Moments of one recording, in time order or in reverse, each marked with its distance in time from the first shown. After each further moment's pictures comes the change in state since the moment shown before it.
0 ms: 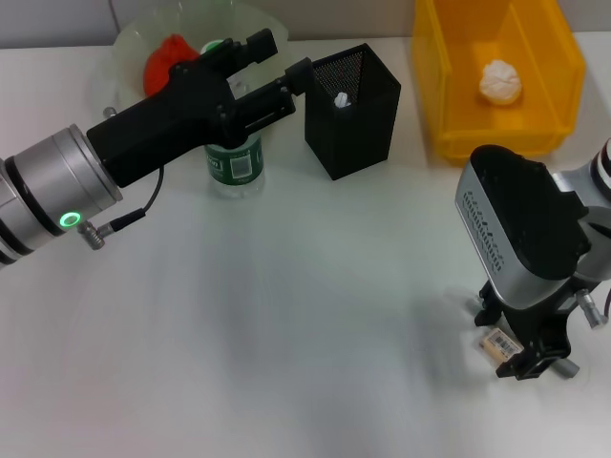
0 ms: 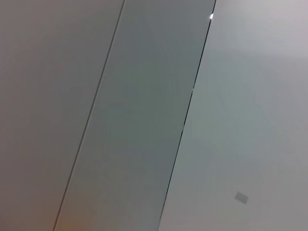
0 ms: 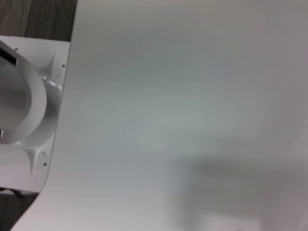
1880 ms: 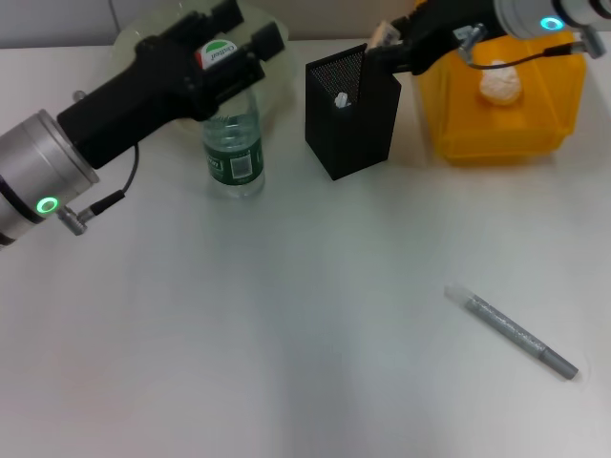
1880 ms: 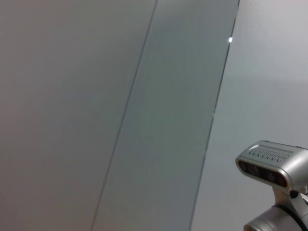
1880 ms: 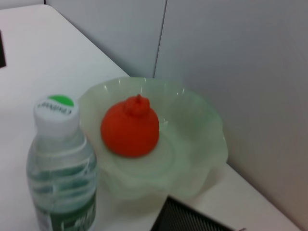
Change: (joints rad) left arm 0.010 0.002 -0.041 -0.014 -0.069 0.008 0.038; right arm 0.191 -0.004 0.365 0.189 0.179 0.646 0.392
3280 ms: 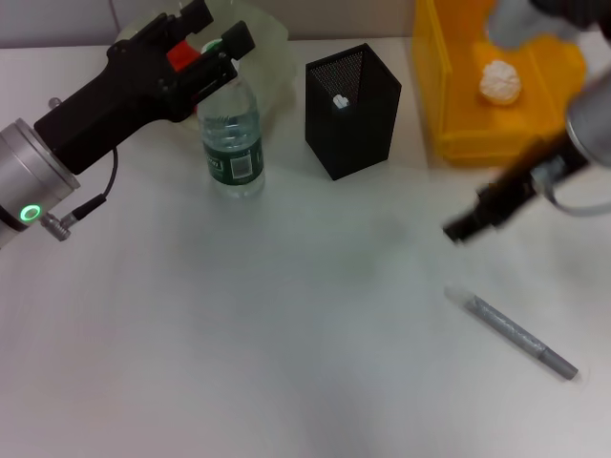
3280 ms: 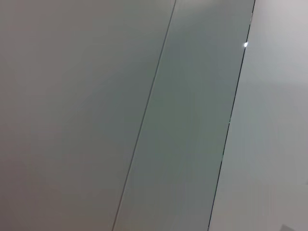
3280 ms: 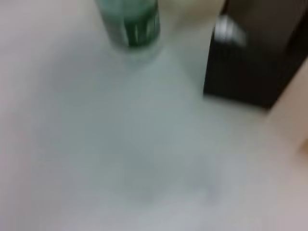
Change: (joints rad) left arm 0.007 0.006 -0.021 -0.048 -0.027 0.016 0.049; right arm -0.211 0.008 -0.158 -0.405 -0.171 -0.603 0.453
